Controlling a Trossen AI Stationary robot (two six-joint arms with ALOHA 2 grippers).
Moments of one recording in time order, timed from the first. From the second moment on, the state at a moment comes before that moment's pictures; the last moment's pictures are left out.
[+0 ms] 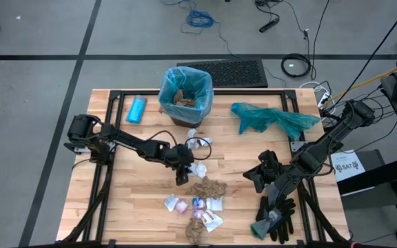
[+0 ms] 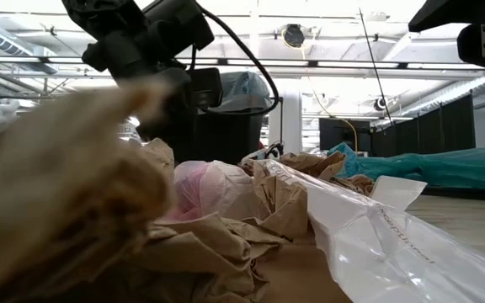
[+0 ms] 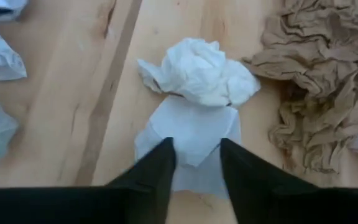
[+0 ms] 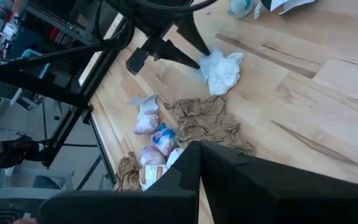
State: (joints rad) left arm -0.11 1.69 0.86 -0.08 0.03 -0.34; right arm 0.69 1.09 0.77 -0.43 0.63 1.44
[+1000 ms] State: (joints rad) left arm -0.14 1.67 1.20 -0.39 0.04 -0.41; right arm 0.69 1.09 0.77 -0.45 0.63 1.35
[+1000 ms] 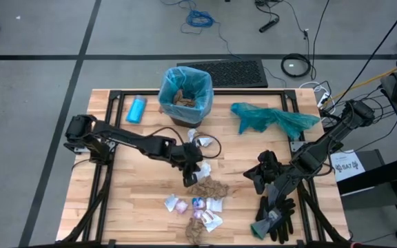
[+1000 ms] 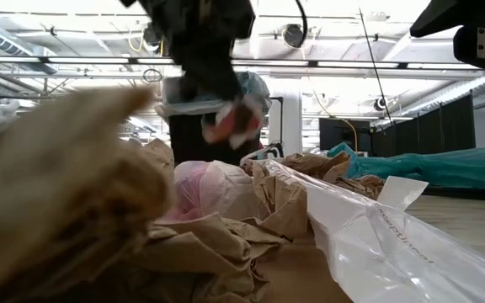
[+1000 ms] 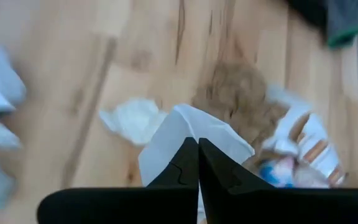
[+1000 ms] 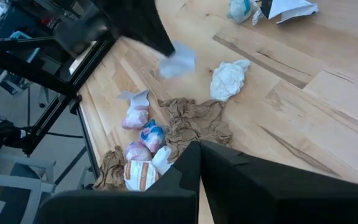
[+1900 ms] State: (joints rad) left arm 0.09 1.49 1.43 -0.53 -0.16 -0.42; right arm 0.52 0.98 0.57 -0.34 0.27 1.00
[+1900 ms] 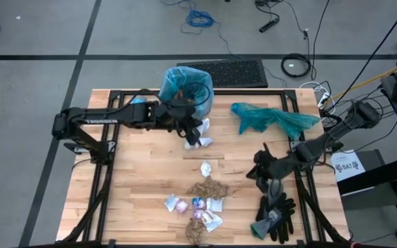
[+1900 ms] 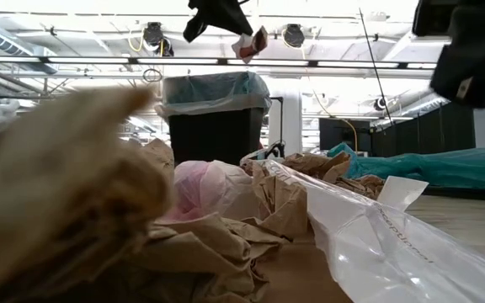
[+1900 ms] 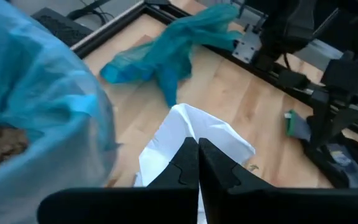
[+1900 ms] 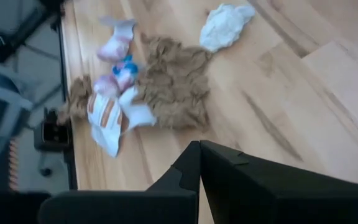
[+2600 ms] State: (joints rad) left arm 0.50 1.42 1.42 -0.54 -0.11 -0.22; right arm 0.20 0.80 0.43 -0.29 0.21 1.01
